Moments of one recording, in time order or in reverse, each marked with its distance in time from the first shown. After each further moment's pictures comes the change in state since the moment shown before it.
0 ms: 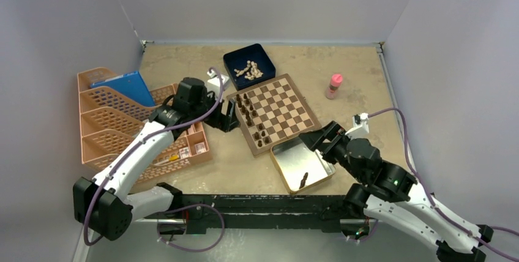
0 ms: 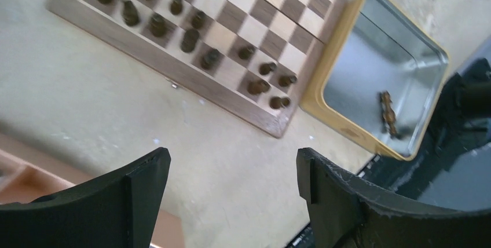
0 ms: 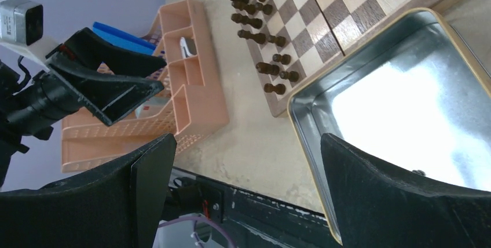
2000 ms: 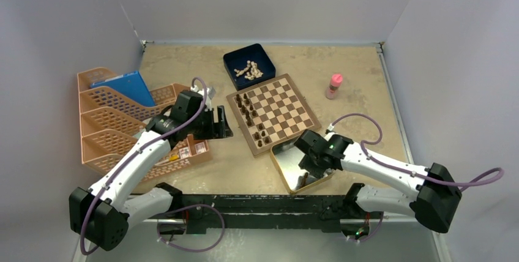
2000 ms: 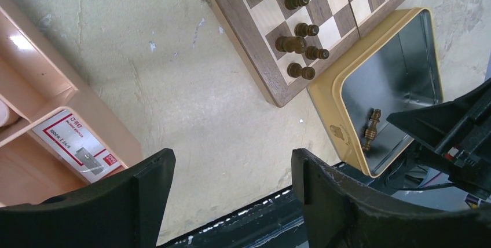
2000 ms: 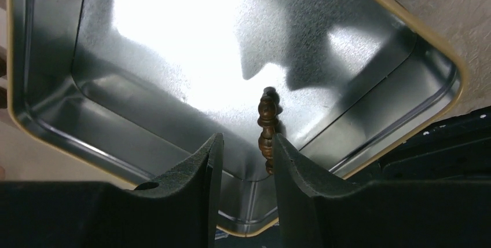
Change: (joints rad) left arm 0.002 -0.099 -0.129 -0.151 -0.113 -0.396; right arm -0.013 0.672 0.063 -0.359 -0.138 0.337
